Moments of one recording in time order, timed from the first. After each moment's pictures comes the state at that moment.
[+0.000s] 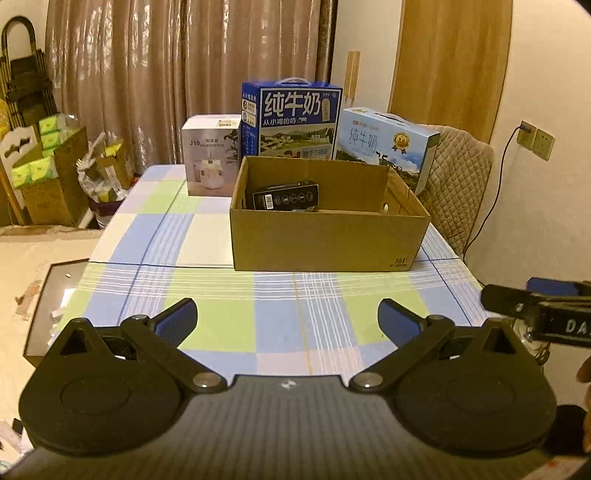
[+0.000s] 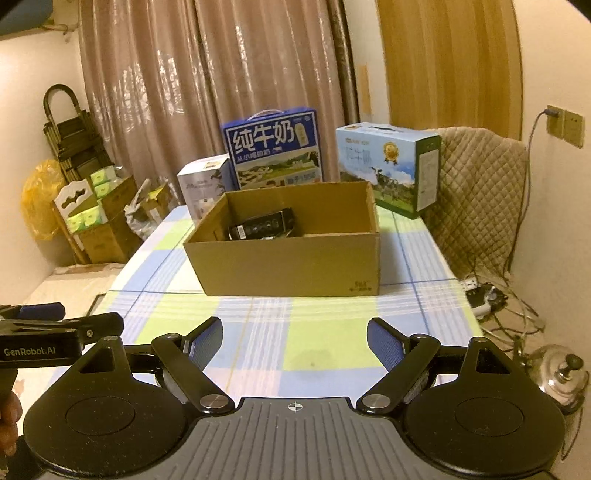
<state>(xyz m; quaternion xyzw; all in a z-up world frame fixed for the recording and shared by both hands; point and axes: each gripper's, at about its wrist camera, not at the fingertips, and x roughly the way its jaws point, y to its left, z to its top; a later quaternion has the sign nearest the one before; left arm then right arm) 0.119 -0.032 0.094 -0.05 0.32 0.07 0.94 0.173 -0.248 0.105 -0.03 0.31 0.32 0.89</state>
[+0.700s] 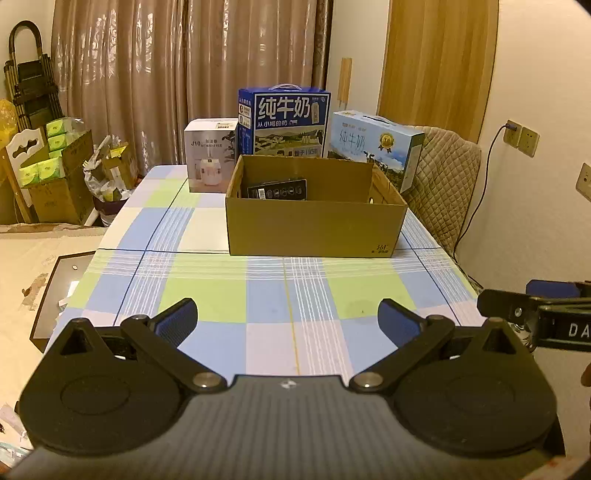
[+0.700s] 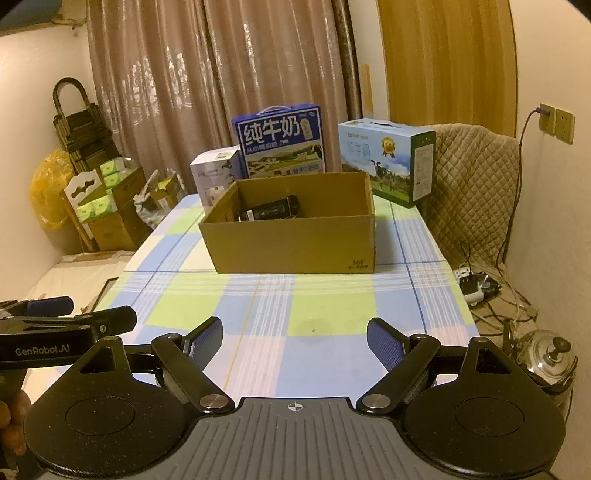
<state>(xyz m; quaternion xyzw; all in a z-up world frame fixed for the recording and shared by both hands) 0.062 -0.062 0.101 -0.05 0.31 0.07 0.95 0.128 -0.272 0.112 -0.03 0.32 0.33 0.89</state>
